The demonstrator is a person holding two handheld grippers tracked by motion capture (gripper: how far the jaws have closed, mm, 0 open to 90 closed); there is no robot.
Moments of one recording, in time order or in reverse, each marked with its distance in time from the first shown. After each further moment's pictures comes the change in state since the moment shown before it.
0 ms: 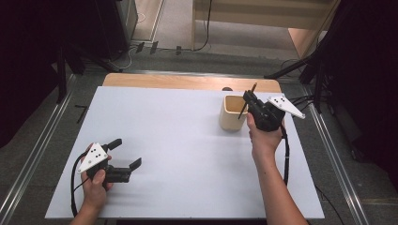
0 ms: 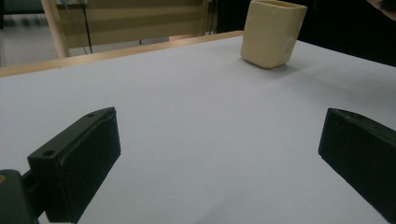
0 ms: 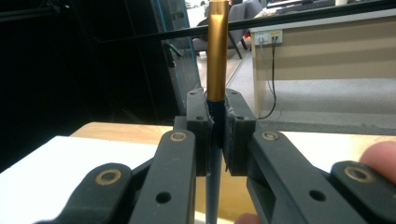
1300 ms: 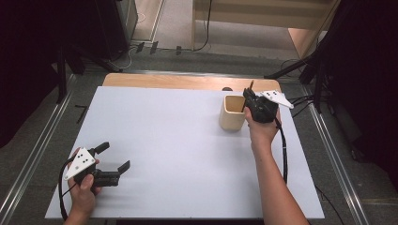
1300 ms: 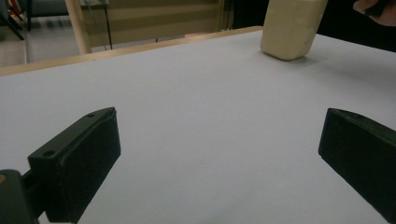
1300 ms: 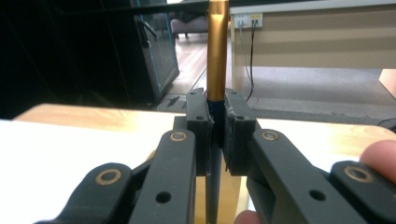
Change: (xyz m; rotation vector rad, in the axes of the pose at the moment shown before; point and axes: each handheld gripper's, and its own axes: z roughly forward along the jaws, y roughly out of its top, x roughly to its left) left arm 0.008 -0.008 -0.022 -0.001 0.051 0.020; right arm -0.024 -0.020 0.044 0.077 -0.090 -0.056
